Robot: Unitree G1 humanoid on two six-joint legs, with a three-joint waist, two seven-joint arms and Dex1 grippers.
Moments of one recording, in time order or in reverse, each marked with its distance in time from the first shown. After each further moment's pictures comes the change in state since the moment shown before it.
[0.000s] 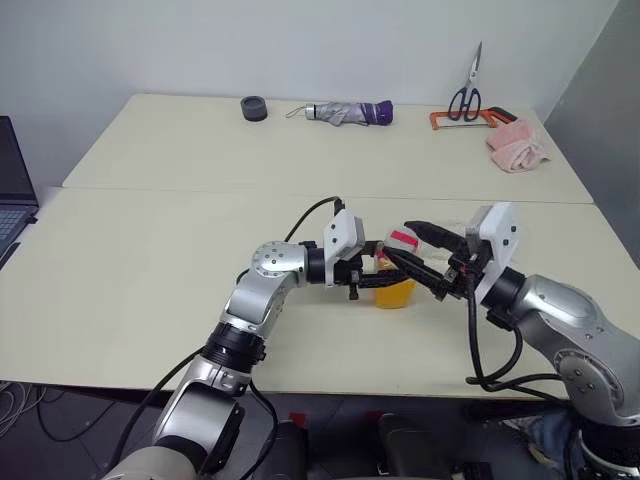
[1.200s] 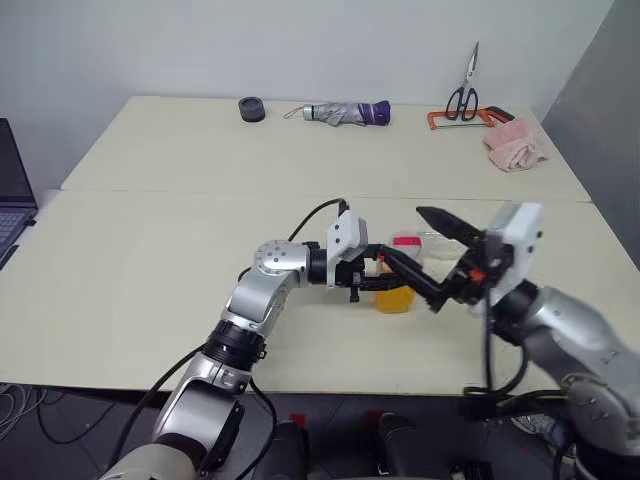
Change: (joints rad) left arm -0.028 0.001 -0.015 0.029 -0.010 0.032 -0.022; right arm 0.075 0.119 0.028 -0.202 -0.036 0.073 -0.253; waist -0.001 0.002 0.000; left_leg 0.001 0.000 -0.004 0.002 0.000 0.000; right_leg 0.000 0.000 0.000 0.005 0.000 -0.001
